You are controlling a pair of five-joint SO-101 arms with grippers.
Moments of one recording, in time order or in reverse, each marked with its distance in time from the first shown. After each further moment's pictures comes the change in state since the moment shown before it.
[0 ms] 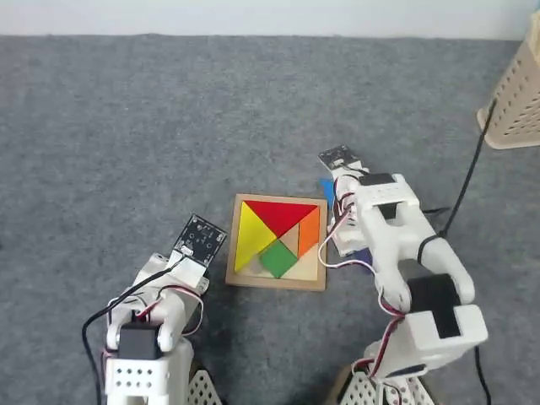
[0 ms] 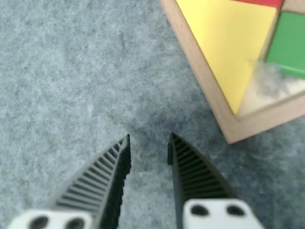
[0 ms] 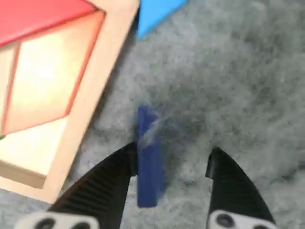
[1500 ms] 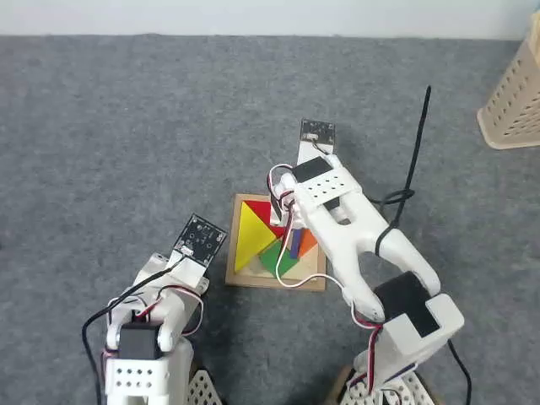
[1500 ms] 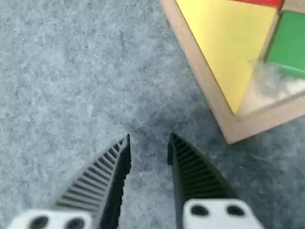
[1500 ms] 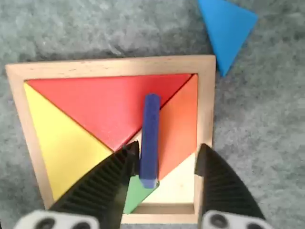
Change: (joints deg) left arm 0.0 0.0 0.0 0.0 0.0; right arm -18.8 1.2 -15.9 6.4 -48.6
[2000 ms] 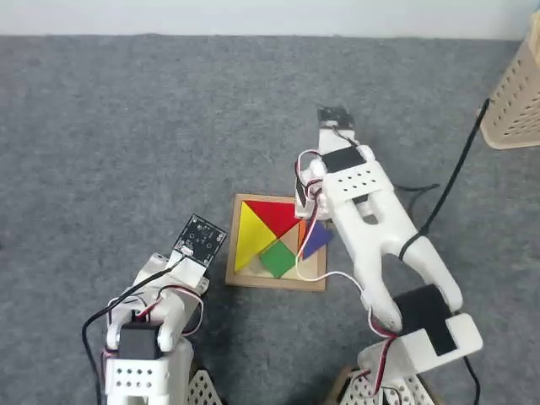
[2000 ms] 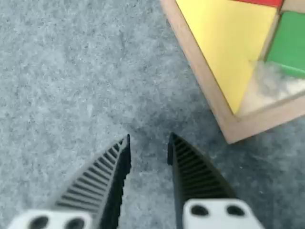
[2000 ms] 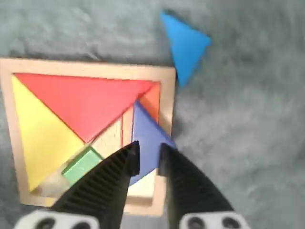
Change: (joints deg) left arm 0.0 0.0 0.0 0.0 0.0; right arm 7.2 -6.4 0.0 3.2 15.6
